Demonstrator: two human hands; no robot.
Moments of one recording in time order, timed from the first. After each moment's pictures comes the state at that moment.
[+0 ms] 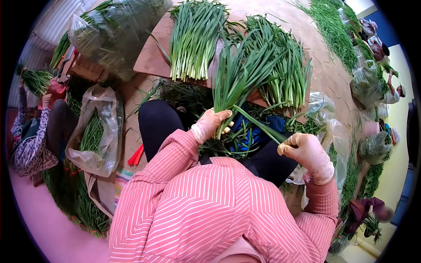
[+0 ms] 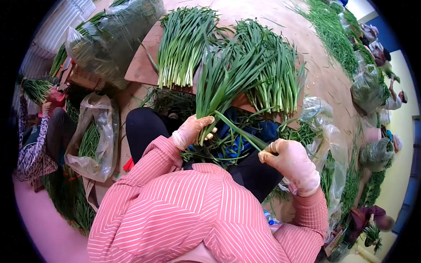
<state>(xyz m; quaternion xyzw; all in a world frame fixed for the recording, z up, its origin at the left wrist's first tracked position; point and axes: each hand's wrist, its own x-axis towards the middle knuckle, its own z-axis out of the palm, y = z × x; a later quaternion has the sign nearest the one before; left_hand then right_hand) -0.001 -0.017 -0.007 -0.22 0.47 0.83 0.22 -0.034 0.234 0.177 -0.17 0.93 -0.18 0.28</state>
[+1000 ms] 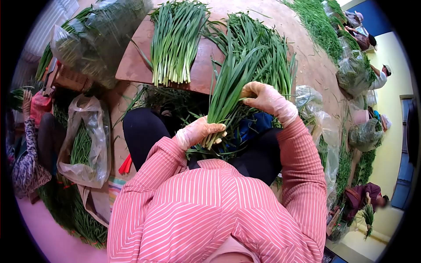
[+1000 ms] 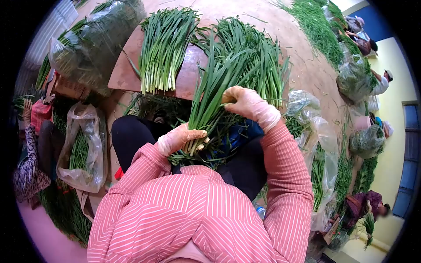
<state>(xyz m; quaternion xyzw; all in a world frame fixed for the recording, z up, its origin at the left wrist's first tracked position) 0.002 -0.018 0.005 -0.10 0.45 0.82 0.34 -0.146 0.184 0.080 -0.28 0.86 -0.31 0.29</state>
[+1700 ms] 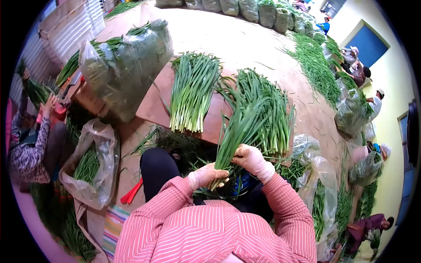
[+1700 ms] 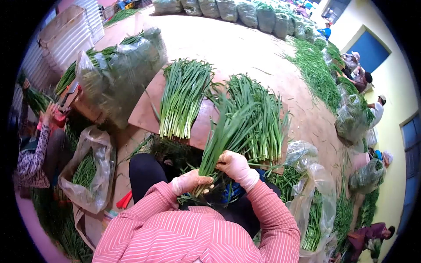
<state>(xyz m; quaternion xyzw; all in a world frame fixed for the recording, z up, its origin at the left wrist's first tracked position) 0.005 -0.016 -0.010 -0.09 0.46 0.82 0.32 -0.104 0.157 0.048 -0.40 0.86 -0.28 0.17</state>
